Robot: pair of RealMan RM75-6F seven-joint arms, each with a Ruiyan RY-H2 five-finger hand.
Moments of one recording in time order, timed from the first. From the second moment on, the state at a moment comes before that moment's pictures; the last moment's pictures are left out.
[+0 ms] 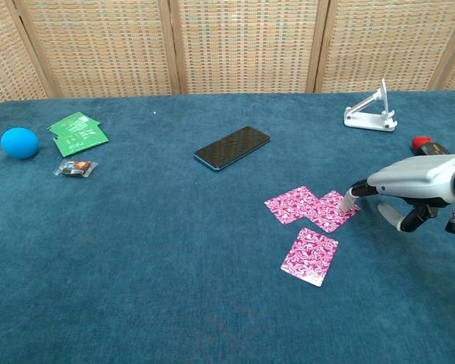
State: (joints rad) left arm -0.06 -0.97 -0.05 -1.76 1.33 1.39 0.03; right arm 0.85 -1.36 -0.05 -1.52 -0.97 0.71 -0.43
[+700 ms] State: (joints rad) left arm -0.06 -0.96 -0.04 -1.77 1.34 1.40 0.01; right arm 0.81 -1.26 -0.13 -1.60 -1.09 0.77 -0.53
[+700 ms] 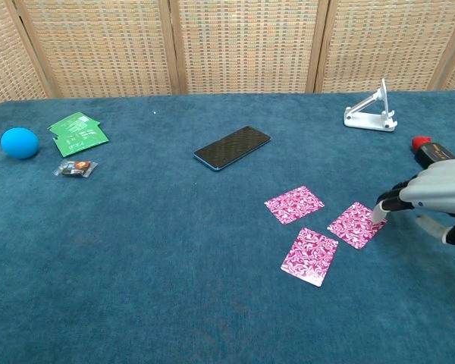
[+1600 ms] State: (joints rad) left arm -0.07 -0.97 -0.05 -1.76 1.31 1.37 0.01; right arm 0.91 -1.44 0.11 -1.45 -1.07 0.76 -0.36
